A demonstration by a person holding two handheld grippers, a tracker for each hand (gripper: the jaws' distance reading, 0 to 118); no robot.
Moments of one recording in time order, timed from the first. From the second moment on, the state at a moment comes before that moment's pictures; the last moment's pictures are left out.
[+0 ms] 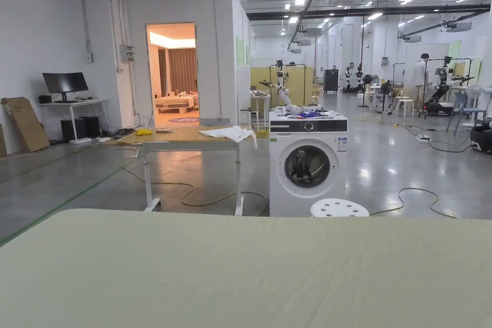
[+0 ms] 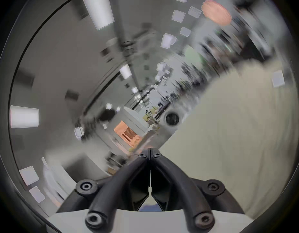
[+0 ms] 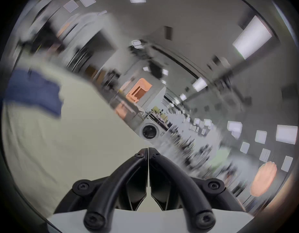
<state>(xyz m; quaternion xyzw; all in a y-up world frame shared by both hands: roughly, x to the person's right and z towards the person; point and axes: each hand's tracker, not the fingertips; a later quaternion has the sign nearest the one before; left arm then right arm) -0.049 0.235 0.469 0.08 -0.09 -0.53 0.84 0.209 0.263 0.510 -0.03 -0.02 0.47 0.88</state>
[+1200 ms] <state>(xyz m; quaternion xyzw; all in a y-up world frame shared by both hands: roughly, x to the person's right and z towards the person) -0.103 0.280 0.462 -0.02 -0.16 0.02 0.99 0.279 0.253 0.509 -0.05 -0.05 0.00 1.00</state>
